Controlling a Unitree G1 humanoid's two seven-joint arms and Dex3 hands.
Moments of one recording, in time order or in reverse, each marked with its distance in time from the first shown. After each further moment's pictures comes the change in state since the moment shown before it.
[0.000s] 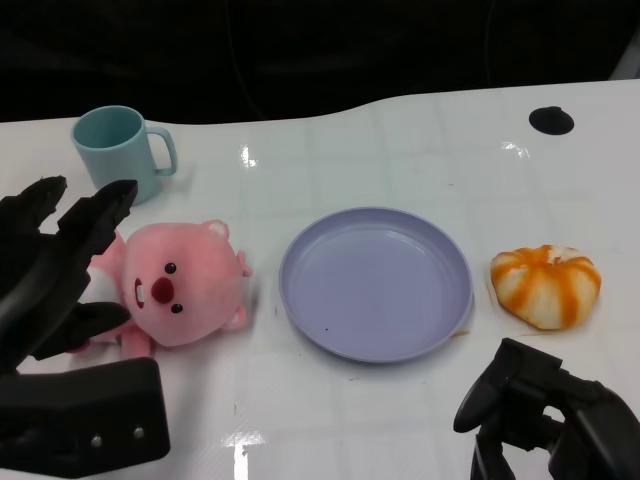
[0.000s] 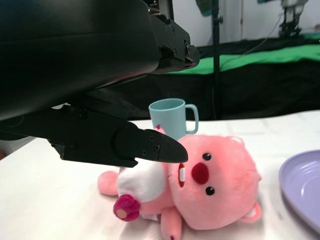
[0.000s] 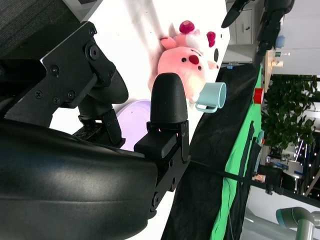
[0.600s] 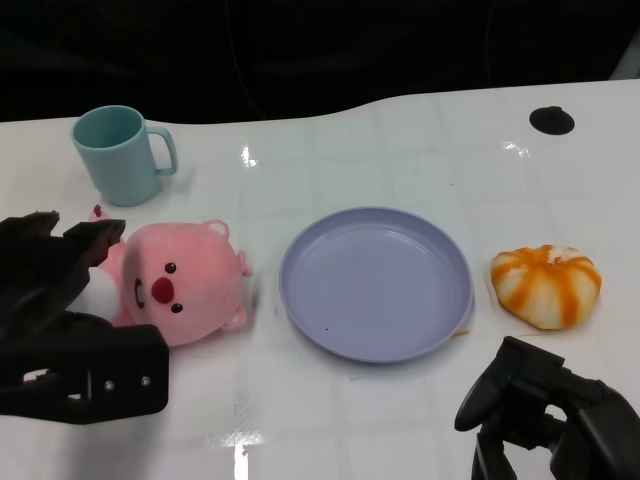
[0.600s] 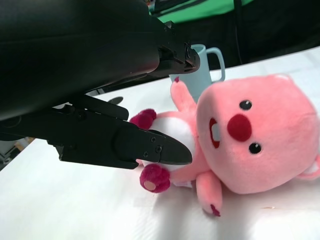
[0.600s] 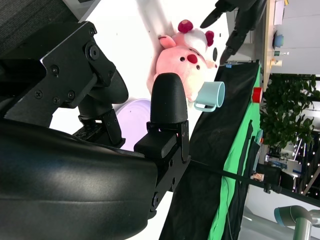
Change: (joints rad) left arm -0.190 0.074 -0.166 0.315 0.034 0.044 -0.074; right arm 0.002 -0.001 0.001 -0.015 -0.001 0.012 -0.004
